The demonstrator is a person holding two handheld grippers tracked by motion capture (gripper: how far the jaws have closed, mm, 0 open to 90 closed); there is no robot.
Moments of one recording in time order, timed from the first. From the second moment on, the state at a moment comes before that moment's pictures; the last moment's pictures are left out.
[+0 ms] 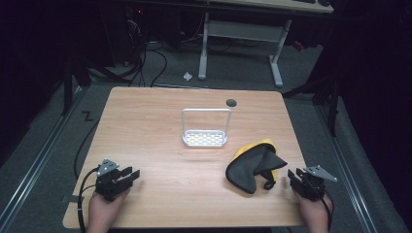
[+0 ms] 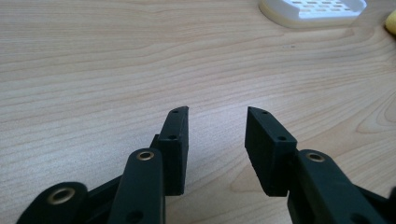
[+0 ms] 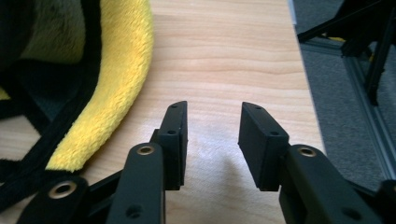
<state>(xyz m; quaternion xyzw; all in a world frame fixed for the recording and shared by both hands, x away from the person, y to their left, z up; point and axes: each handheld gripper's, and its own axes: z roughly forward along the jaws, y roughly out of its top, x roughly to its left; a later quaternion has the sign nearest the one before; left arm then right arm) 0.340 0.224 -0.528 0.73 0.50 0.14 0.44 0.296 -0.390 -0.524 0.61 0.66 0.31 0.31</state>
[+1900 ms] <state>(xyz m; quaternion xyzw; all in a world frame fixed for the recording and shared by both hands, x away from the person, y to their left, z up) 0.328 0.189 -0.524 0.77 0.44 0.15 0.44 0.357 -0.339 -0.524 0.49 0.76 0.33 0.25</state>
